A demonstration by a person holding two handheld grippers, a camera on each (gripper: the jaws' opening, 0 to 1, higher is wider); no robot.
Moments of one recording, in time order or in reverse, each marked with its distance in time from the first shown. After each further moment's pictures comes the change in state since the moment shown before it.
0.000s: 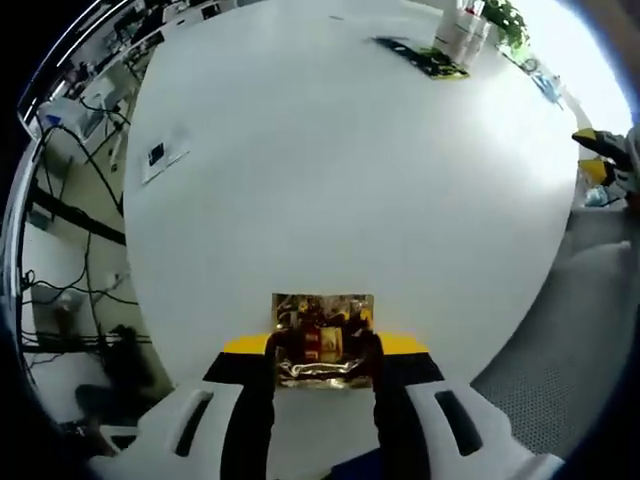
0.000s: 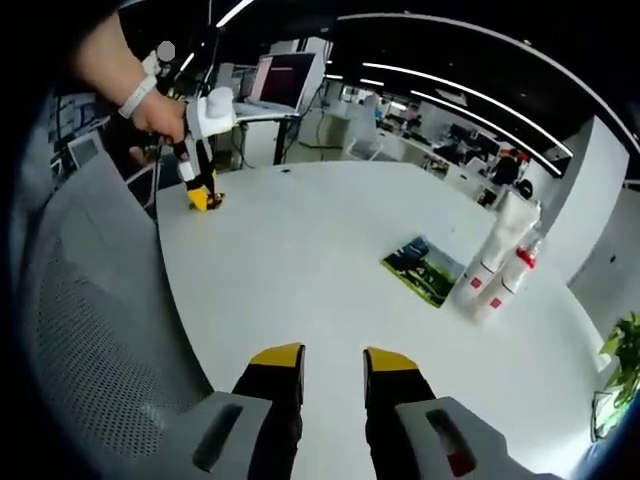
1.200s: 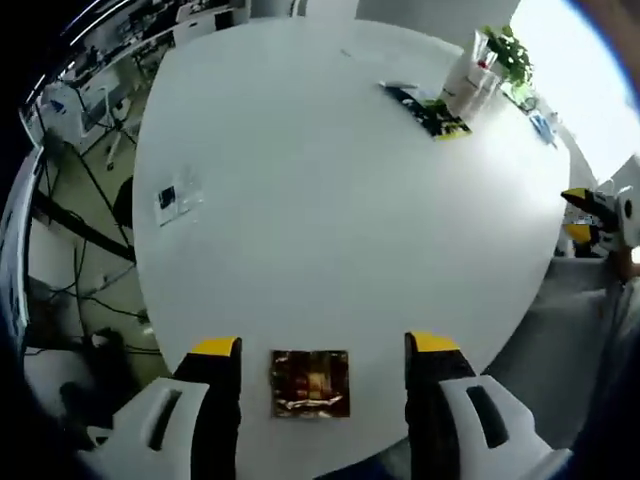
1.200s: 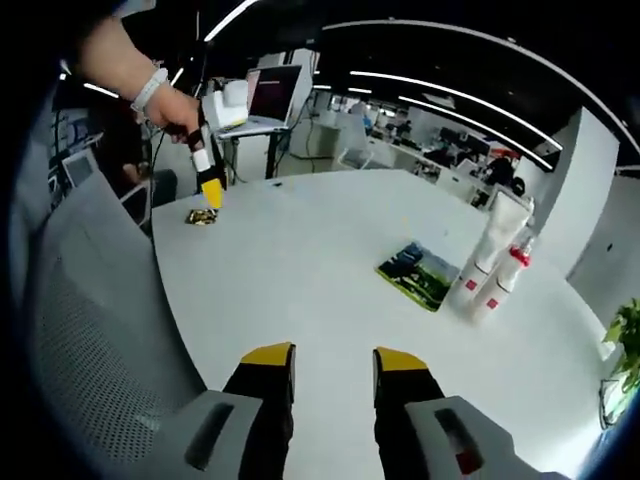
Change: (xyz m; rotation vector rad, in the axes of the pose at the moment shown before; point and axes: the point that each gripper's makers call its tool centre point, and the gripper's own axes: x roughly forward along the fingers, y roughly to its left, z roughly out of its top) left arm -0.027 0.000 0.027 -0.046 -0.038 -0.024; right arm -0.002 -0.003 0.007 0.051 -0.044 -0.014
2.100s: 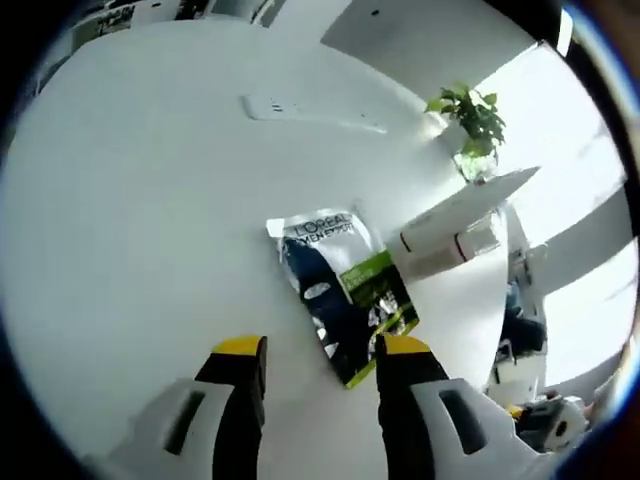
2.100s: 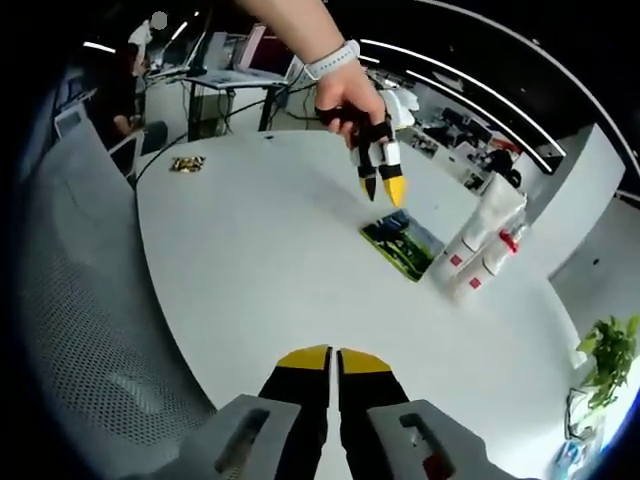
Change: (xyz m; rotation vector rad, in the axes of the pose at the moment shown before) left arm 0.092 -0.122 0.271 -0.074 -0.108 -0.442; right arm -0.001 -0.018 -0.027 -0.100 0.153 -0.074
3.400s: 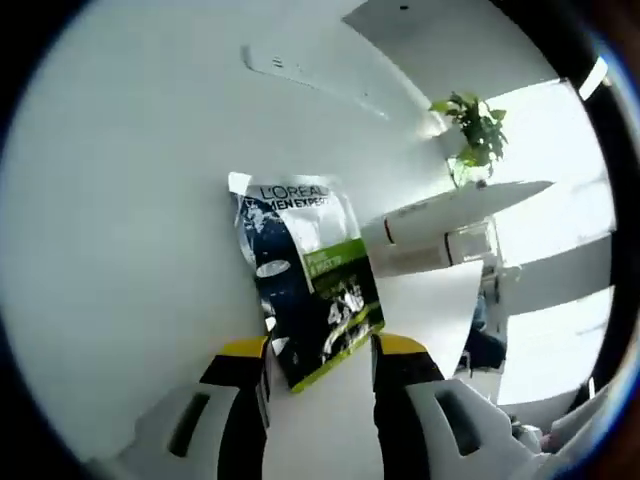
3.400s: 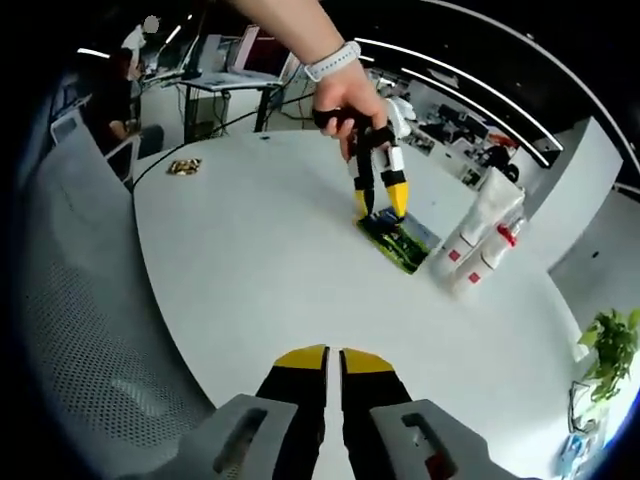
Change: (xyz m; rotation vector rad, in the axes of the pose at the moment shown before) left arm 0.035 -0.030 0.003 -0.173 0.064 -0.086; right arm 0.001 -0.002 -0.005 0.020 0.022 -0.007
